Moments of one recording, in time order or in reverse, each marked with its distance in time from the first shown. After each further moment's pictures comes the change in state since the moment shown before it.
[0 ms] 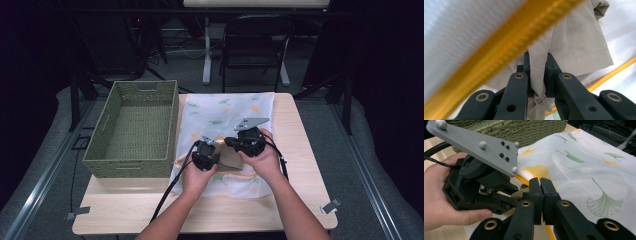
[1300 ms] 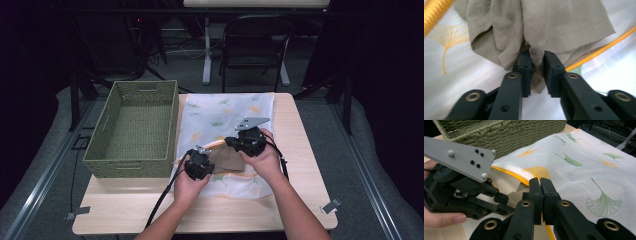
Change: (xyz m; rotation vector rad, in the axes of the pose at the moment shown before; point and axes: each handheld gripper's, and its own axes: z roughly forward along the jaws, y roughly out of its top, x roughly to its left) left arm 0.005 -0.031 -0.015 0.041 -0.032 -0.004; right arm -0.001 -0.001 0.000 -0.004 -0.003 0.005
